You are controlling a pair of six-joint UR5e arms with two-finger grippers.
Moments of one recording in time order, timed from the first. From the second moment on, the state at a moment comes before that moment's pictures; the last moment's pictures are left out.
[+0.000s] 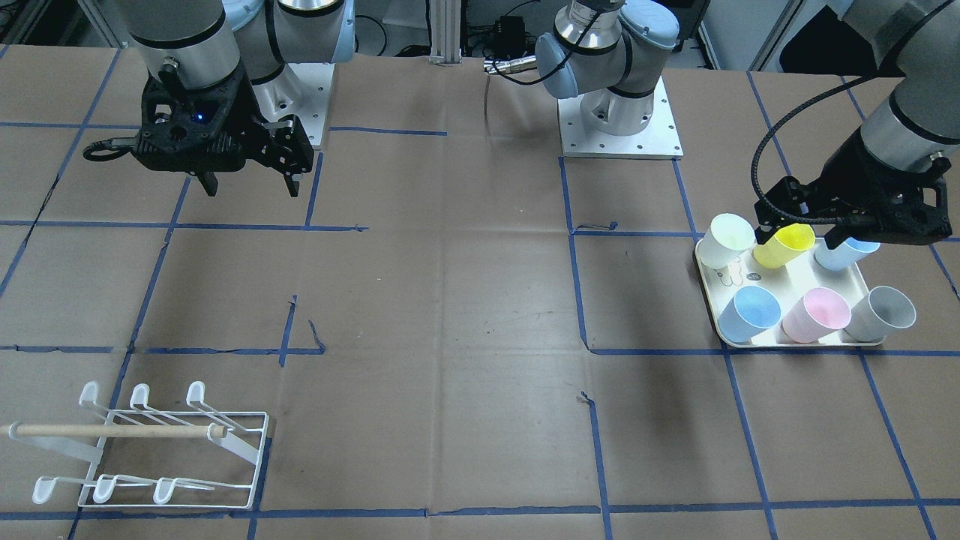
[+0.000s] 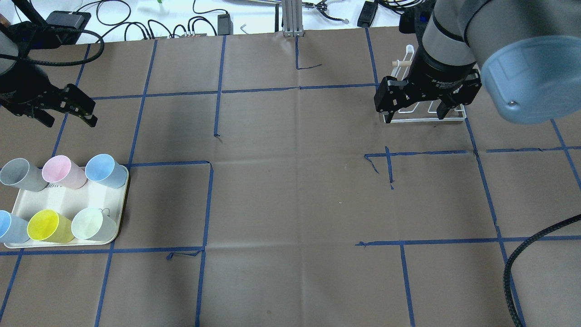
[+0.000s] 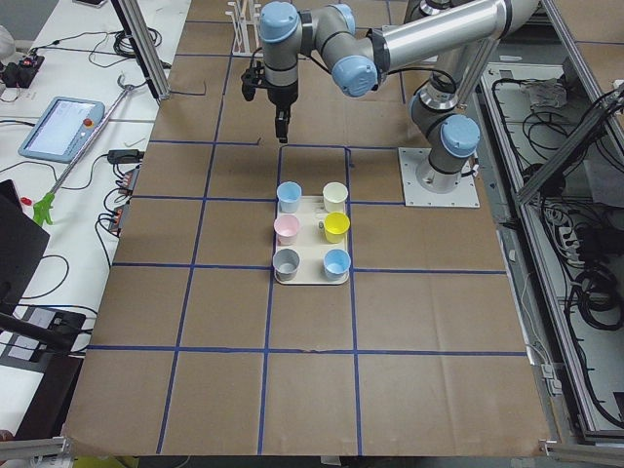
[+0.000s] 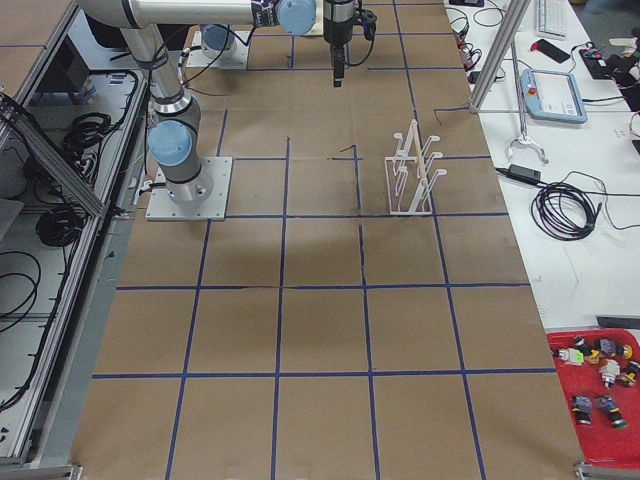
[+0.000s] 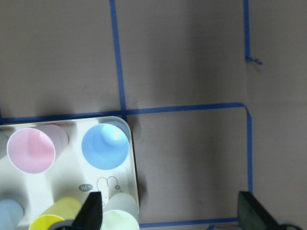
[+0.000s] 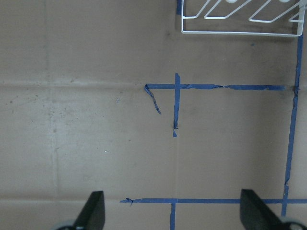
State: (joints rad) left arm -1.15 -1.61 -1.68 -1.44 1.56 0.47; right arm 1.64 -1.60 1.65 -1.66 -1.58 0.05
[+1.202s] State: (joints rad) left arm -1.13 -1.76 -1.99 -0.93 1.56 0.48; right arm 1.64 -1.58 1.66 -2.05 -1.27 0.53
